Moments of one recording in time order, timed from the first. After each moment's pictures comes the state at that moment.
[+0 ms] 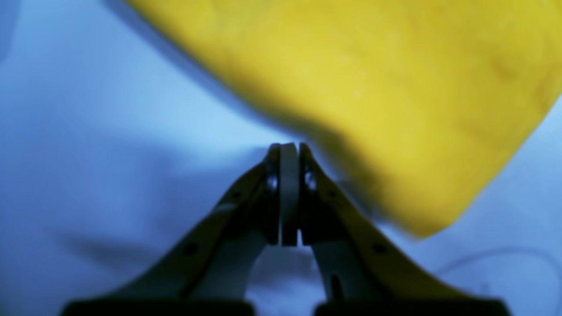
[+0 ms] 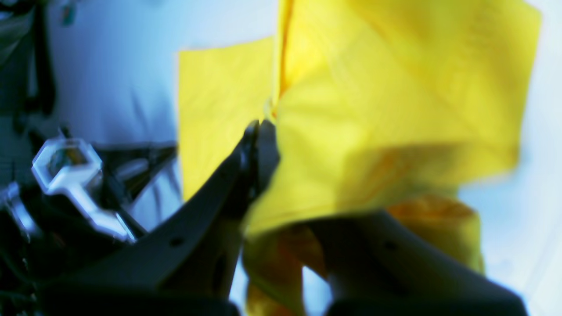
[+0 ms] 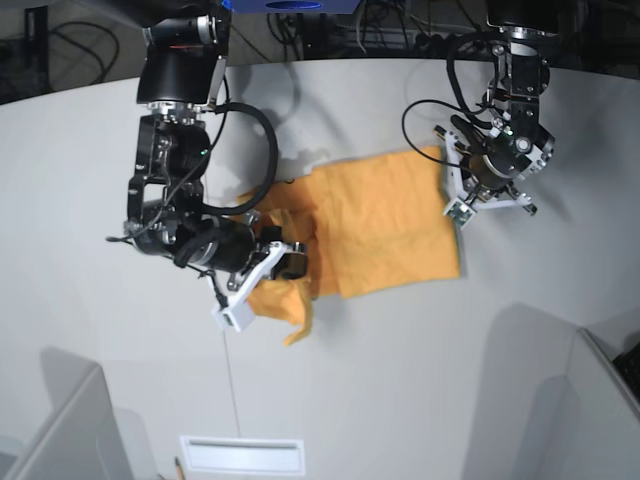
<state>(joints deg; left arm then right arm) 11.9 -16.5 -3.8 101.6 3.4 -32.3 53.9 9.6 -6.4 3.3 95.9 33.5 9.8 -75.9</state>
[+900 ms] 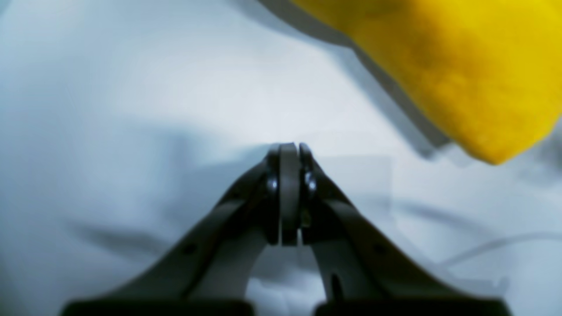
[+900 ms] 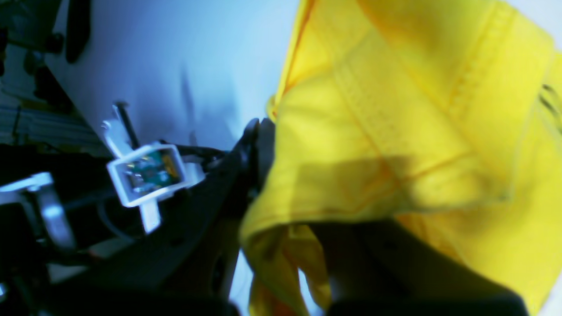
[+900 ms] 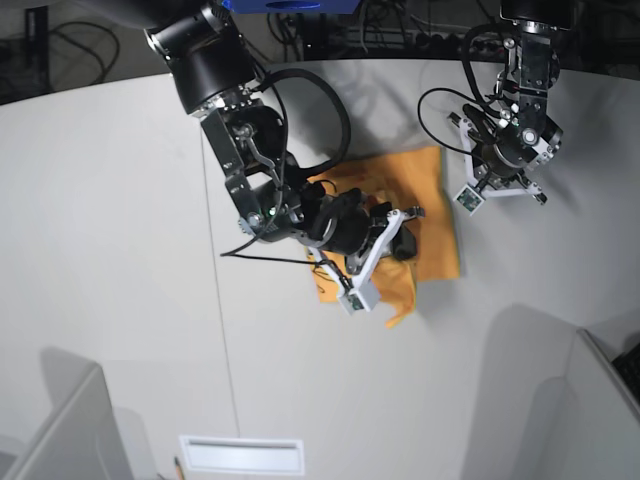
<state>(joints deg) 13.9 -19.4 -3.0 101.0 3.2 -32.1 54.0 10.7 -6.4 -28.4 87.9 34.1 -0.6 -53.7</state>
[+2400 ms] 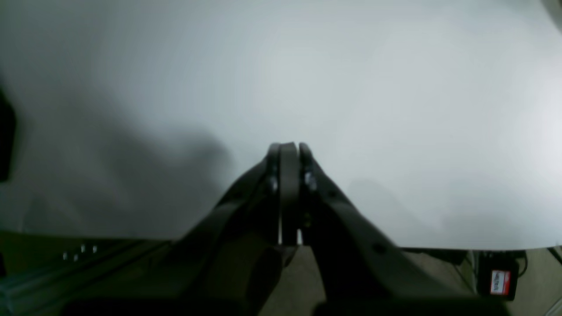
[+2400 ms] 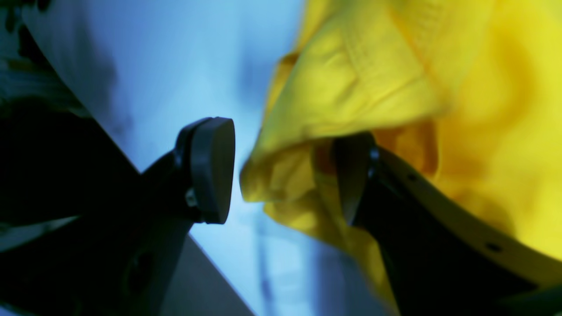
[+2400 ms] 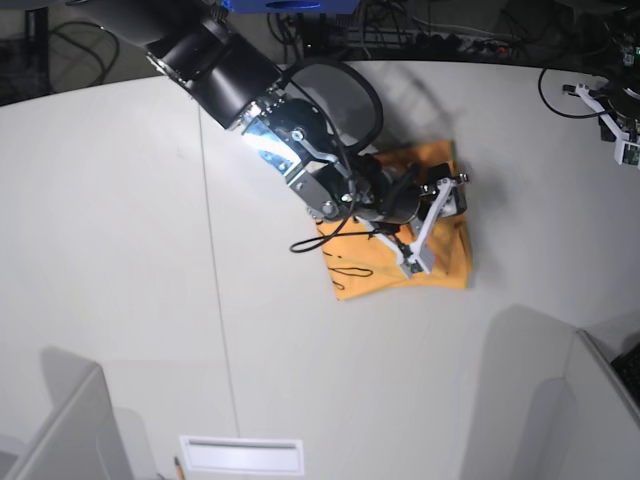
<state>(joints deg) 32.8 -20.0 -48.0 111.7 -18.7 -32.6 54.4 15.7 -7.3 -47.0 77.7 39.0 -12.4 -47.4</state>
